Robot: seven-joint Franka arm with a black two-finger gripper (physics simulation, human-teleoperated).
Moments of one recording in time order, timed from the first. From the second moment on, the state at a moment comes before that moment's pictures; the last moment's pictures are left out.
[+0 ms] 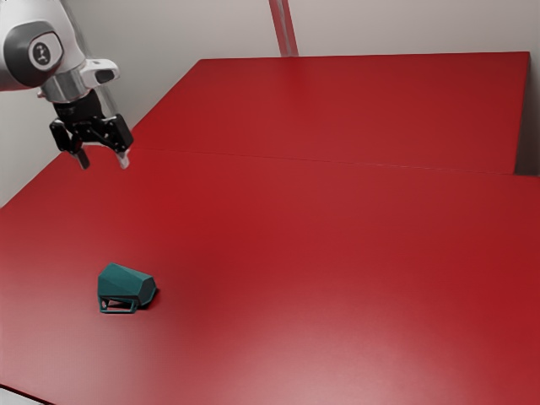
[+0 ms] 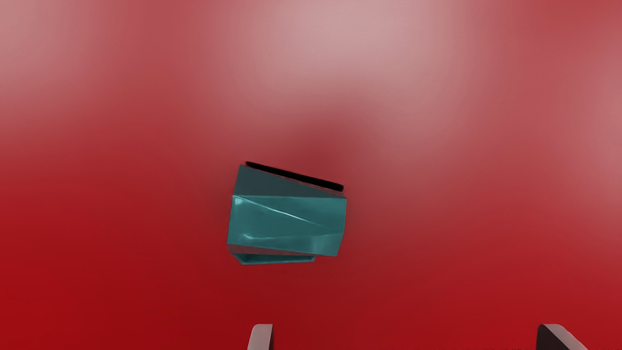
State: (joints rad) arm 0.15 -0.15 0.04 -1.81 0.01 1.59 0.03
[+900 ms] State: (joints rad) arm 0.54 -0.26 0.09 -2.28 -0.41 1.87 0.53
